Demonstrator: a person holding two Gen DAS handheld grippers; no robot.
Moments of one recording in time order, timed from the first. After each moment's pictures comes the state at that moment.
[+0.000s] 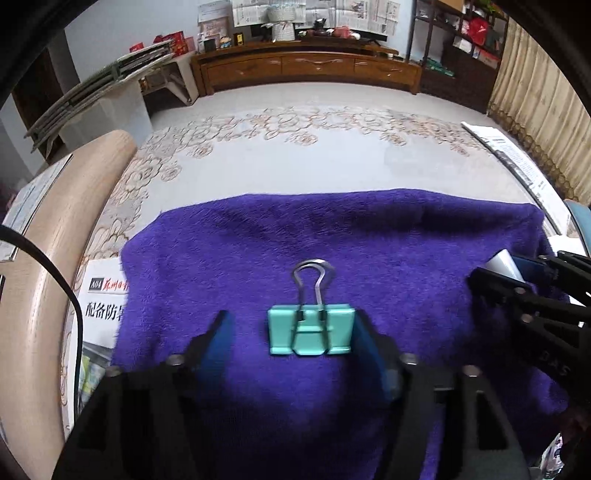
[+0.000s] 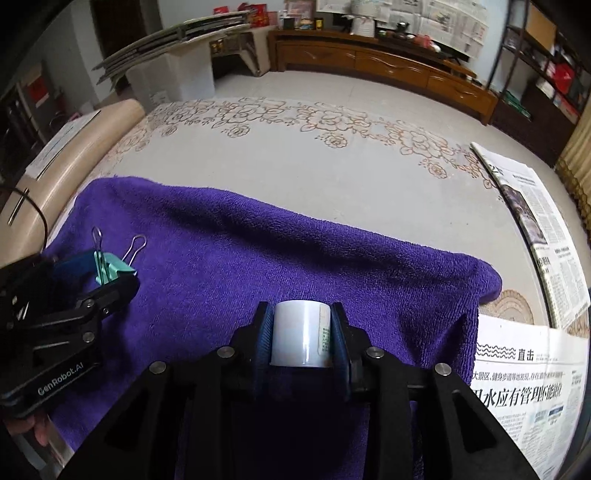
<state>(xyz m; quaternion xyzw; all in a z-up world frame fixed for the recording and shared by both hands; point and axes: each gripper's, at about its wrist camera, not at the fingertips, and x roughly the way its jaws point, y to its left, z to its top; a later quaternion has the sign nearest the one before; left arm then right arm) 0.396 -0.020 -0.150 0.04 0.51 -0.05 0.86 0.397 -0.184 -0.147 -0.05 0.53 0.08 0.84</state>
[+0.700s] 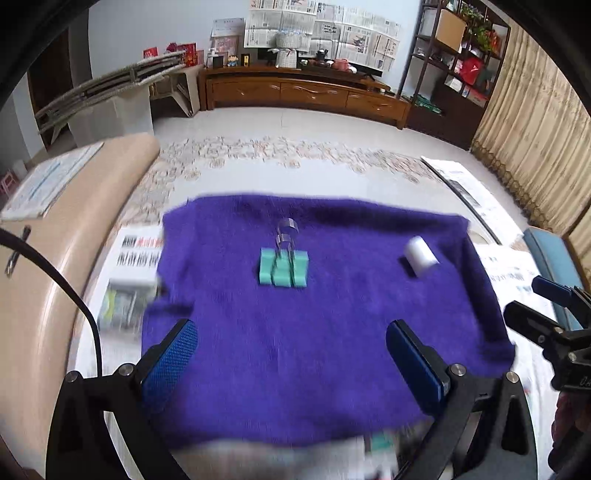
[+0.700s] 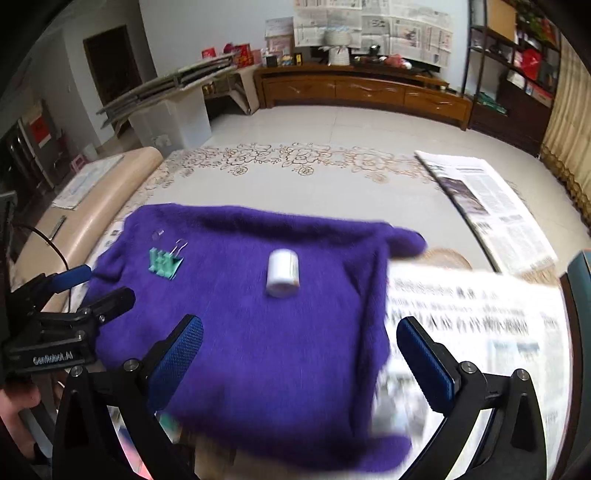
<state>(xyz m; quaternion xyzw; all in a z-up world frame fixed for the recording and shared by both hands) 0.297 -0.004 -0.094 -0.02 0.47 -0.08 0.88 0.294 -0.228 -0.078 0.01 0.47 0.06 0.88</state>
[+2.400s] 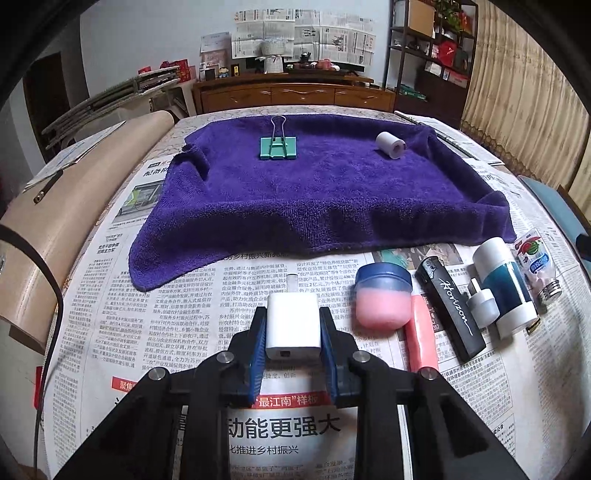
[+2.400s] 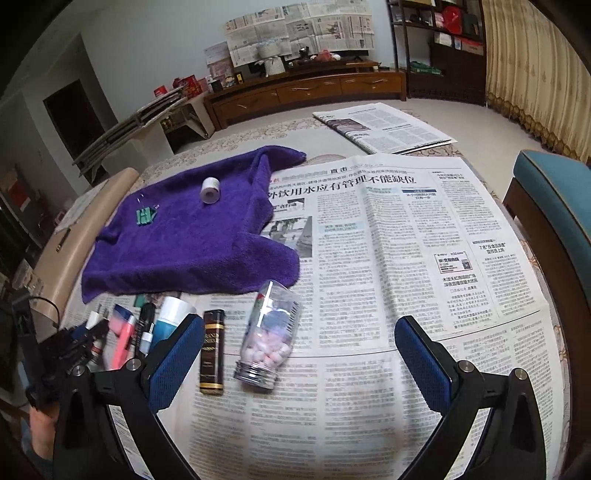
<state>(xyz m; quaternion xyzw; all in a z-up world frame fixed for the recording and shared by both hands) 0.167 0.000 -0.153 0.04 0.43 -0.07 0.90 0.126 -0.325 -0.091 0.10 0.46 0.00 0.88</state>
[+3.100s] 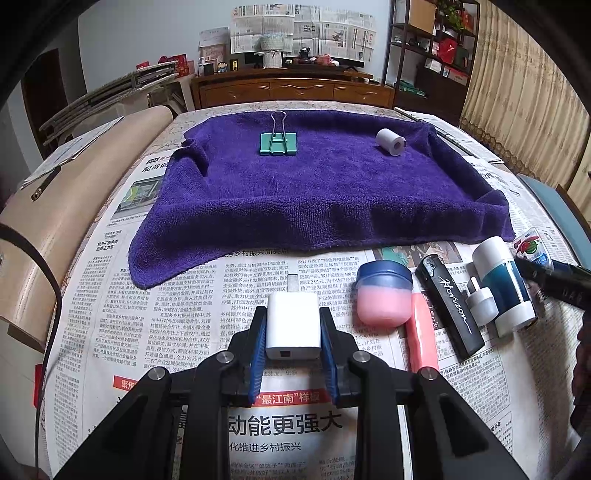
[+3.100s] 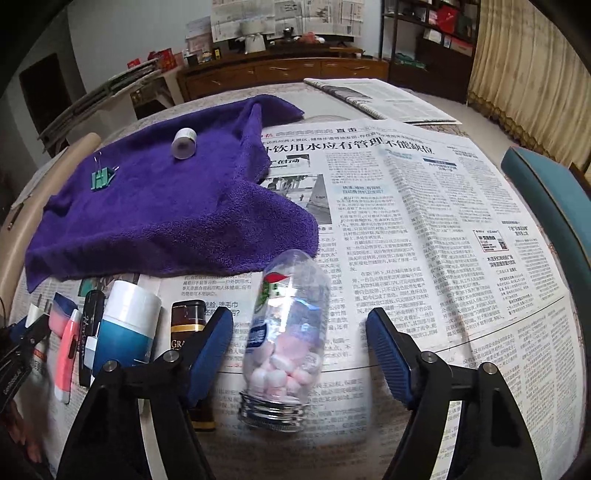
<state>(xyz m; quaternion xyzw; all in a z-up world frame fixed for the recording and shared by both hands) 0.171 0.003 -0.152 0.03 0.45 -0.08 0.89 0.160 -0.274 -0.147 0.05 0.49 -0.08 0.87</state>
